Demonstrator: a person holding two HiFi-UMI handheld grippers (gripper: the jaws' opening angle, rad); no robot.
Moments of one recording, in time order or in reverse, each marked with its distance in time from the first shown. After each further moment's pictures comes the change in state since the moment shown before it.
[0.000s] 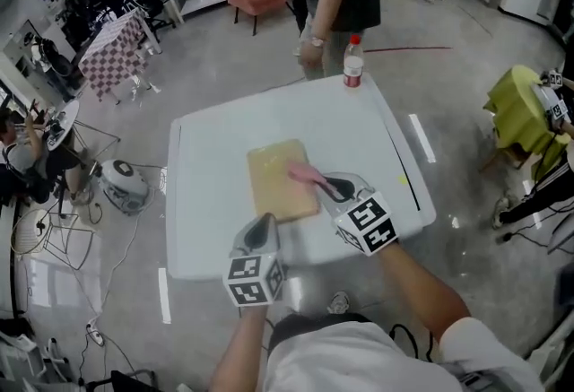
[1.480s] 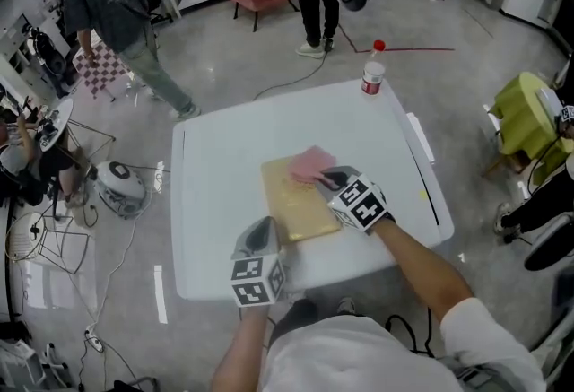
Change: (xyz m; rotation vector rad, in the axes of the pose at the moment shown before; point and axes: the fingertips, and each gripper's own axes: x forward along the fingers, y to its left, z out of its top) left arm 0.051 0.085 -0.009 -0.035 0.035 0.010; right arm 0.138 -0.031 -0.052 -0.062 0.243 0.070
